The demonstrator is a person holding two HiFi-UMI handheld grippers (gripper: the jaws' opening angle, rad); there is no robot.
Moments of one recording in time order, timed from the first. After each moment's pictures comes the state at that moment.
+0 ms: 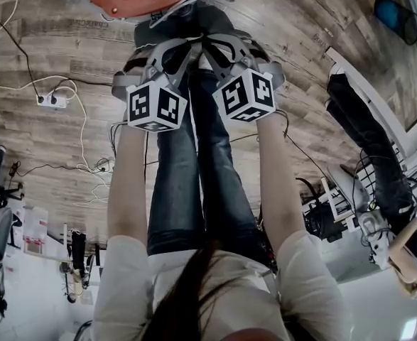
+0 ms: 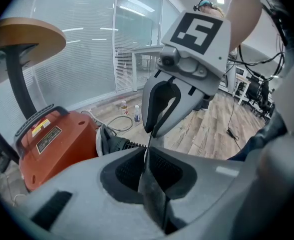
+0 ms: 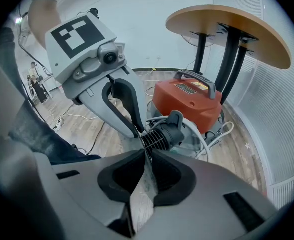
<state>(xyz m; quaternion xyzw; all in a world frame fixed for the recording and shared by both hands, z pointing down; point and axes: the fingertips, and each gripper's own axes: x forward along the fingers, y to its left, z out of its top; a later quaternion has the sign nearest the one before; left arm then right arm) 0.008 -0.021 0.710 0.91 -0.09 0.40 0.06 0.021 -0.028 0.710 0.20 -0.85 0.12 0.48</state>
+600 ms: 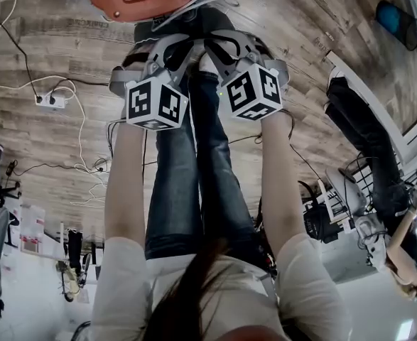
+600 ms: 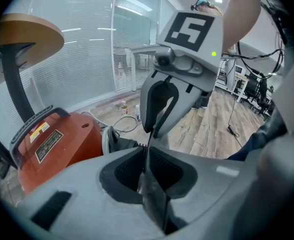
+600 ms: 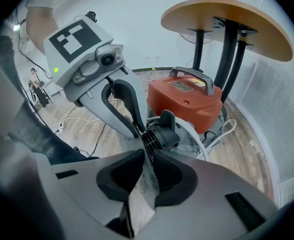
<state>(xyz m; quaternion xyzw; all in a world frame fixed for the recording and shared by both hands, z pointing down) 0.010 -0.039 0.716 0.91 -0.08 0.41 0.05 0.023 -0.046 0.715 0.19 -0.85 0.14 0.48</state>
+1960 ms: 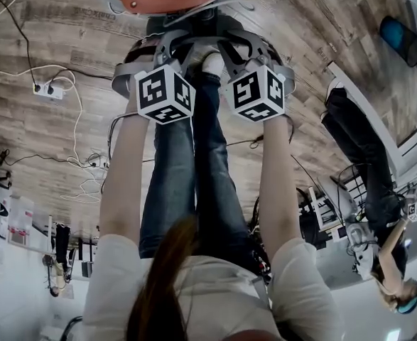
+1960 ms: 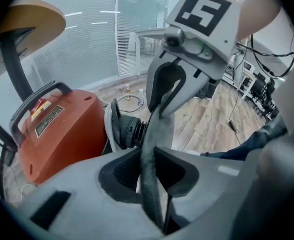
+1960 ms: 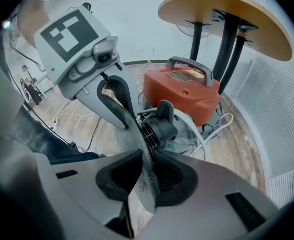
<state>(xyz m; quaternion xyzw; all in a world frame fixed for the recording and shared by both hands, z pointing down) -0.015 -0.038 0.742 0.87 -0.10 0.48 0.09 0.030 -0.048 0.727 0.21 -0.82 0.15 0.51</state>
